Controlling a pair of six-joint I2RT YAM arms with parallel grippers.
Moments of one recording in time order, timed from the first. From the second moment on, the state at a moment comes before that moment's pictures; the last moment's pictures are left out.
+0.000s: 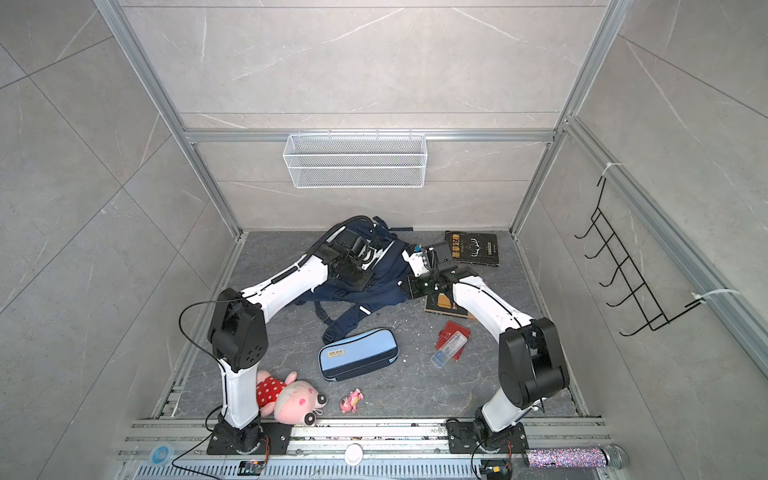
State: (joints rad) left arm -0.62 1.99 1.73 -0.75 0.09 0.06; right arm 0.33 1.62 1.19 -0.46 -0.44 0.05
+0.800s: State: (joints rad) left arm -0.51 2.12 2.08 -0.68 0.52 -0.74; right arm 0.60 1.60 1.17 -0.36 -0.33 0.10
